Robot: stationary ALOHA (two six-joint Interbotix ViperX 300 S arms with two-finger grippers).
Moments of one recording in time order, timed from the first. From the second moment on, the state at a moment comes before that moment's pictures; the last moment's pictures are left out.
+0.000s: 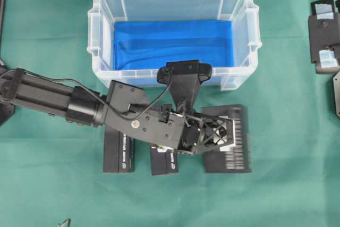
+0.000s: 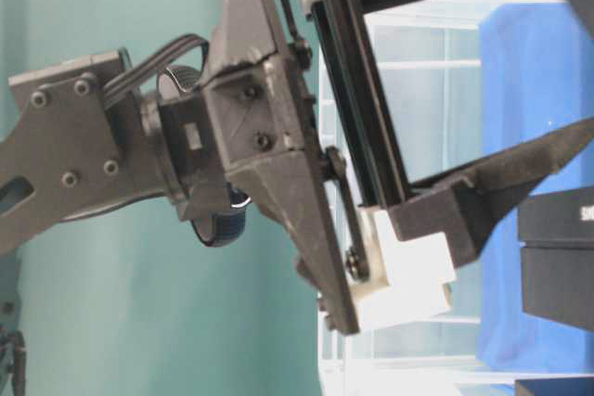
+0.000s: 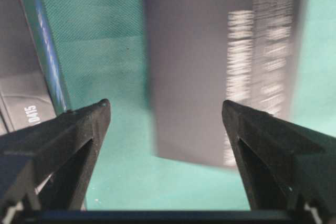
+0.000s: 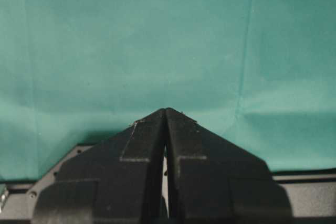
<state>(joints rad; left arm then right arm) -0.22 0.43 -0.21 0.17 1.02 -1.88 0.00 -0.64 0.53 -0.11 1.39 0.10</state>
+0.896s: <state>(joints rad) -0.19 0.27 -0.39 0.19 1.27 -1.83 0.00 -0.64 0.53 -0.11 1.39 0.10</state>
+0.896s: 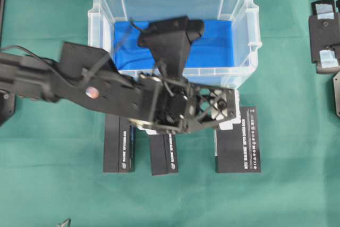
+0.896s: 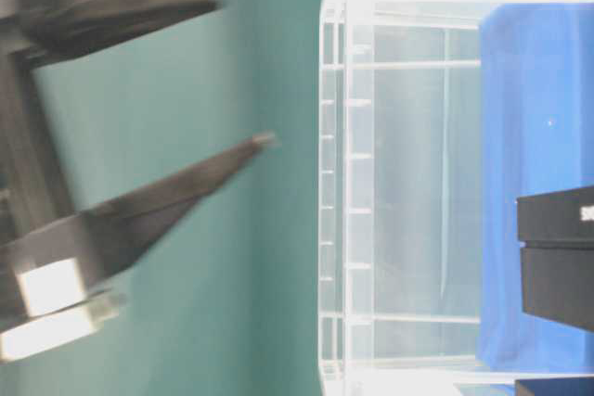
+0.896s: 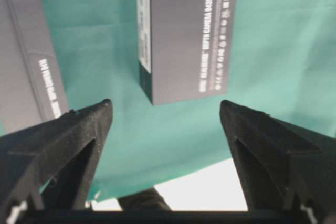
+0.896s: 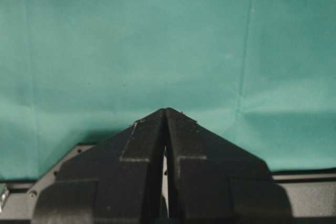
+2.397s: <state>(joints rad) -0.37 -0.30 0.23 0.19 1.30 -1.91 0.00 -0.64 0.53 -0.11 1.40 0.10</state>
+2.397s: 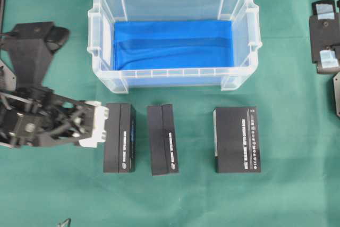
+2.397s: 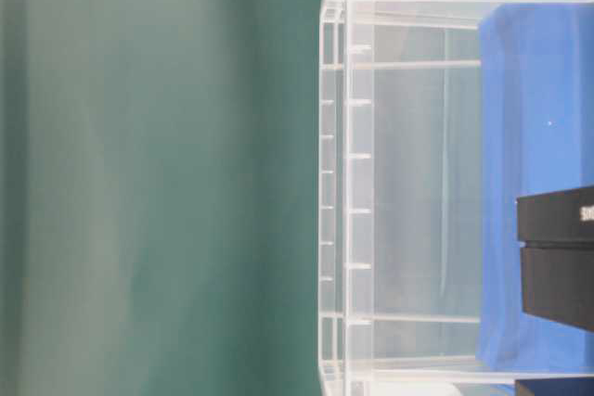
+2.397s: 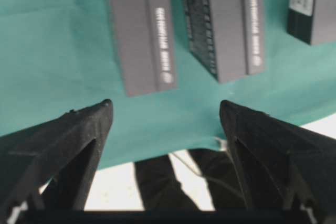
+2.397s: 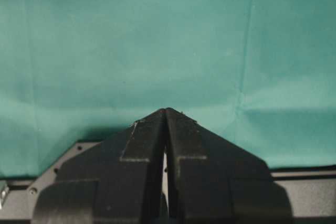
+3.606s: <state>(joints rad) -0.28 -0.53 0.43 0.19 1.34 -1.85 0.00 -0.64 0.53 -0.11 1.43 0.10</state>
